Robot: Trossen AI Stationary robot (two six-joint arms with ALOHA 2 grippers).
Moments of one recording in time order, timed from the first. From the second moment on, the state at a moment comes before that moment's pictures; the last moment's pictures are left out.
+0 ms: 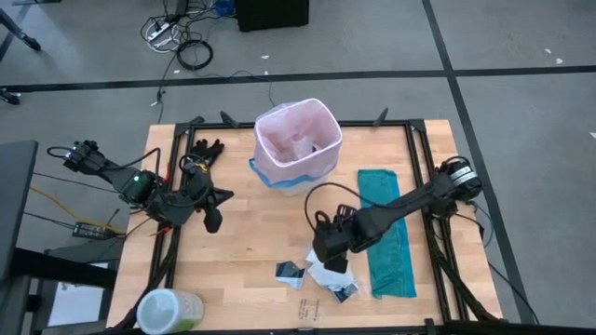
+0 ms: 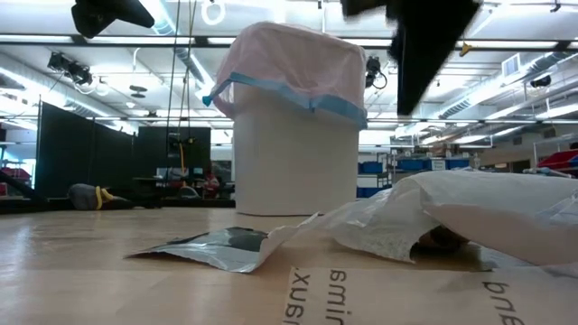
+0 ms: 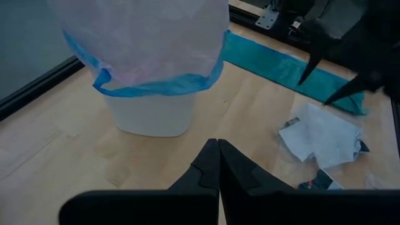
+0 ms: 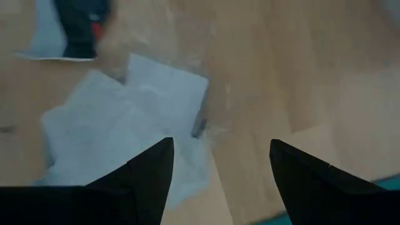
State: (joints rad) left arm -0.50 0.84 0.91 -0.81 -0.73 -0.77; right arm 0.40 1.81 1.48 -0.88 0.25 0.64
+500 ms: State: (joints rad) left arm -0.50 0.84 0.91 -0.81 -0.72 -0.77; right arm 0.37 1.81 1.16 -0.43 0.08 0.81
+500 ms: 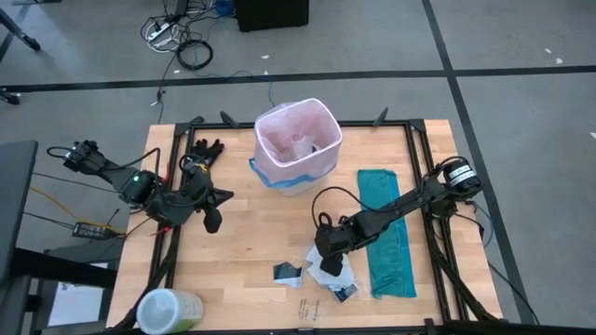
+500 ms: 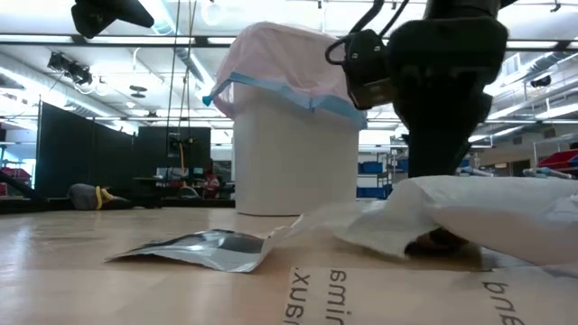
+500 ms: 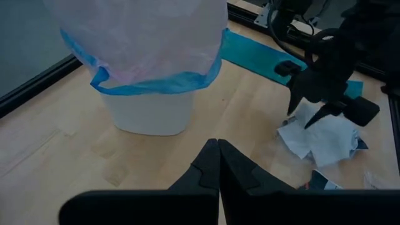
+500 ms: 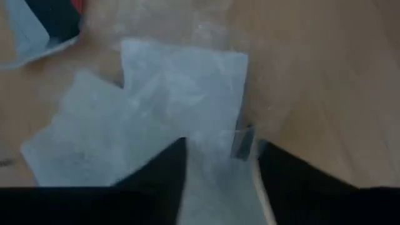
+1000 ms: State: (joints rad) left arm -0.50 0.84 0.91 -0.81 -0.72 -0.76; right arm 0.34 1.81 1.43 -0.62 0.16 0.67
